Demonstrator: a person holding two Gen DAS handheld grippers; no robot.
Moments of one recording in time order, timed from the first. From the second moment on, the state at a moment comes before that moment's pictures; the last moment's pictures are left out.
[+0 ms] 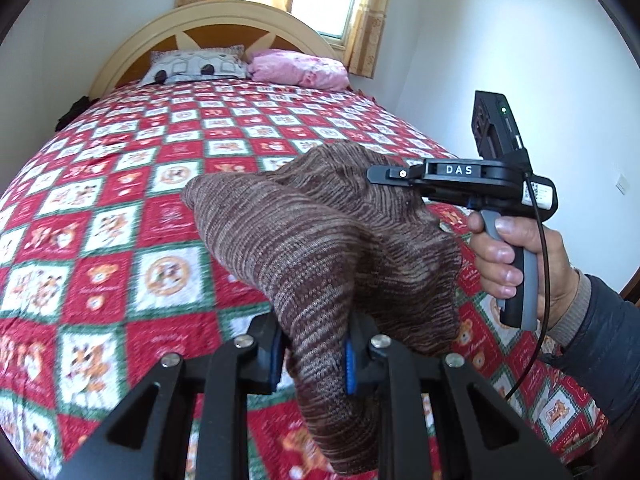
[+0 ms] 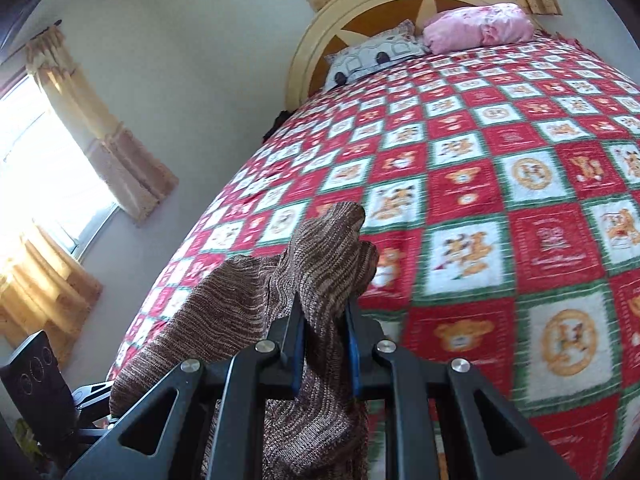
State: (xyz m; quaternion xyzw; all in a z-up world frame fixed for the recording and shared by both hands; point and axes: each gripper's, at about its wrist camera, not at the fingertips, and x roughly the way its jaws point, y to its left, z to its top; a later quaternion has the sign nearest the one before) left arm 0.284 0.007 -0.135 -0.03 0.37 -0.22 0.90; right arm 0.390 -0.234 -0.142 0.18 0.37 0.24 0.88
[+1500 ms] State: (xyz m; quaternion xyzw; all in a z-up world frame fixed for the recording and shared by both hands) left arm 0.189 0.161 -0.137 -0.08 0.35 -0.10 0.93; right arm 0.362 -0.017 -0.136 0.14 0.39 0.38 0.83
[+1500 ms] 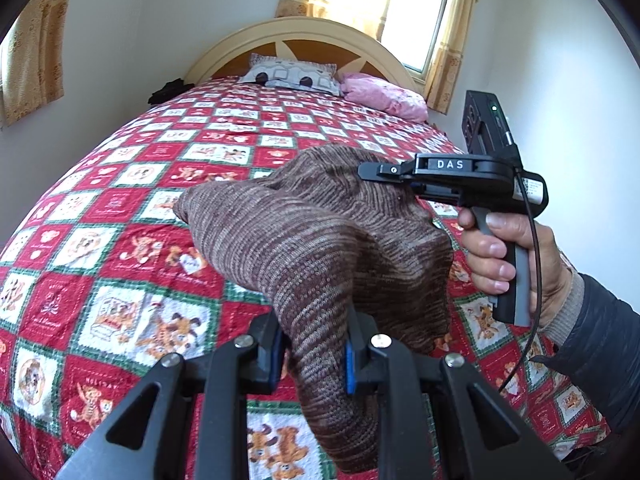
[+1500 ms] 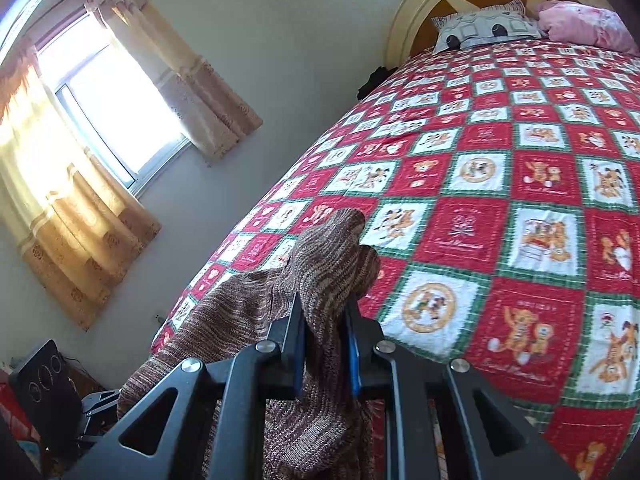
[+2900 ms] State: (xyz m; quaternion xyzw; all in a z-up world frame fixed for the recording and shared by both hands) left arm 0.180 0.205 -0.203 -0.14 0.39 -0.07 0.91; right arm 0.398 0.067 -0.203 0.09 0.49 0.36 0.79
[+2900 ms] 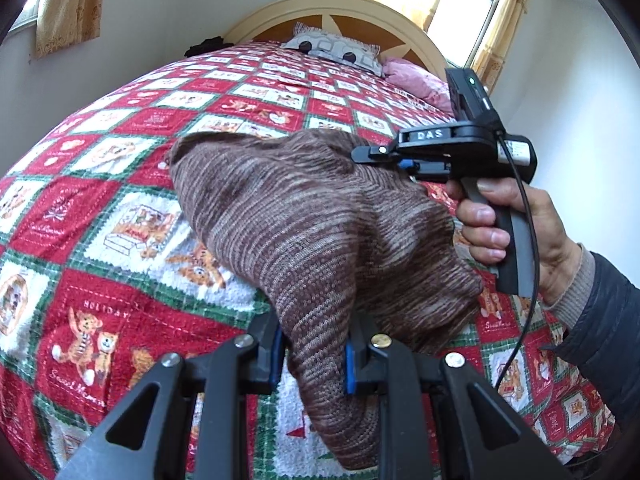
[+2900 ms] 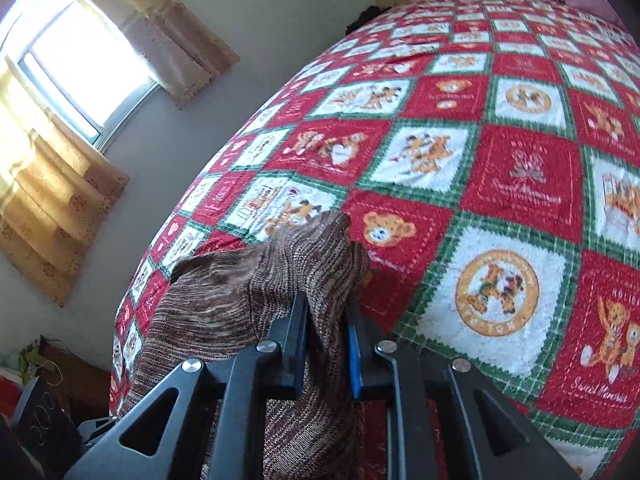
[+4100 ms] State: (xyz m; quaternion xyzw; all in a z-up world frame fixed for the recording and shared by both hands) left arm 0.137 0.215 -0.161 -0.15 0.32 -0.02 0.93; right arm 0.228 -0.044 -0.162 -0.01 0.45 0.33 0.83
